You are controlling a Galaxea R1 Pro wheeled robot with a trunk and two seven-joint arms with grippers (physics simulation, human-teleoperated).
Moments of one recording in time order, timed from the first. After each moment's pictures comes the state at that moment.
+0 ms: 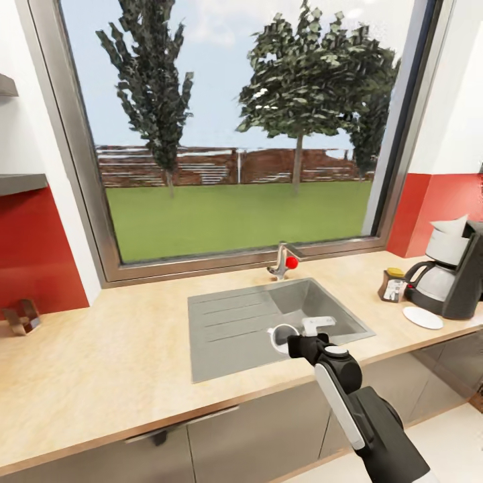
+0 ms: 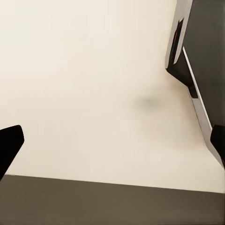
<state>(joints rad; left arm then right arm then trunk) 0.15 0.09 -0.07 0.03 0.17 -0.09 0.16 -0.43 -0.03 0.29 -1.48 -0.29 0.82 -0.30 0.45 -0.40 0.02</state>
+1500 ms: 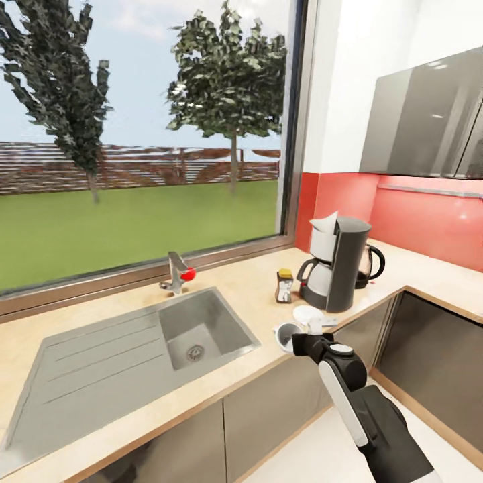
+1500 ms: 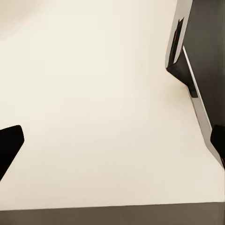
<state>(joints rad) 0.15 0.09 -0.06 0.03 0.17 -0.09 0.16 -0.43 -0.03 0.25 -1.48 -0.29 0.82 -0.30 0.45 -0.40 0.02</state>
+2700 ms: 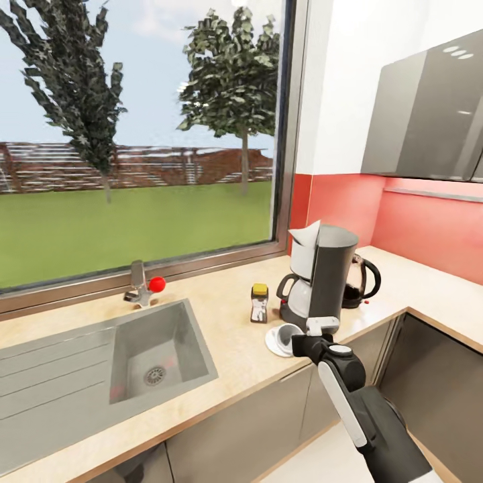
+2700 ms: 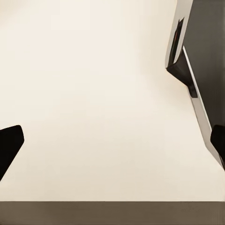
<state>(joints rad) 0.15 0.09 -0.06 0.03 0.17 -0.09 0.16 -0.43 -0.03 0.26 -1.47 -0.28 0.82 -0.30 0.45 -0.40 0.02</state>
